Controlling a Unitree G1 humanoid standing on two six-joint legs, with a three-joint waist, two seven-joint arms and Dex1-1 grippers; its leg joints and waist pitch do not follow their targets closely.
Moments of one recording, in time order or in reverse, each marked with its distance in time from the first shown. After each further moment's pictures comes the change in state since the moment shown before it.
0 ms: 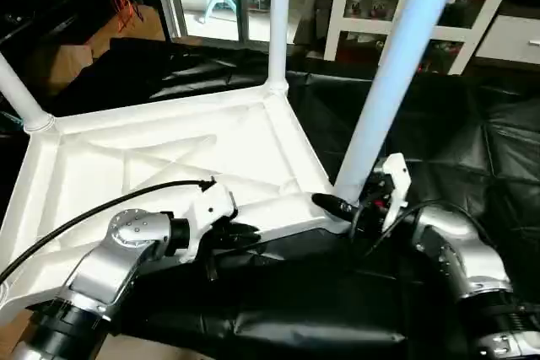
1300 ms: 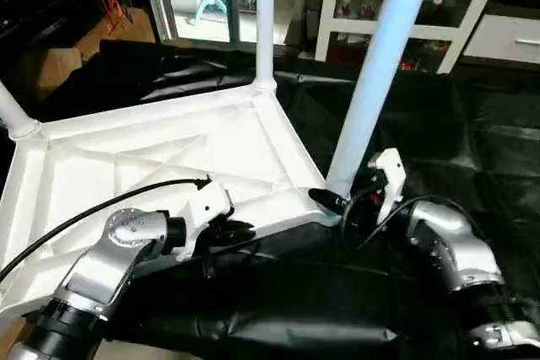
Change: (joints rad) left arm 0.007 0.009 0.016 0.009 0.011 -0.002 0.017; right arm -0.042 0.021 0.000 0.059 -0.039 -0.043 -0.038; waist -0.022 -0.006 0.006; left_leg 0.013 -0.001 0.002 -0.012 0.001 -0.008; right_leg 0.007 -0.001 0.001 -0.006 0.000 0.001
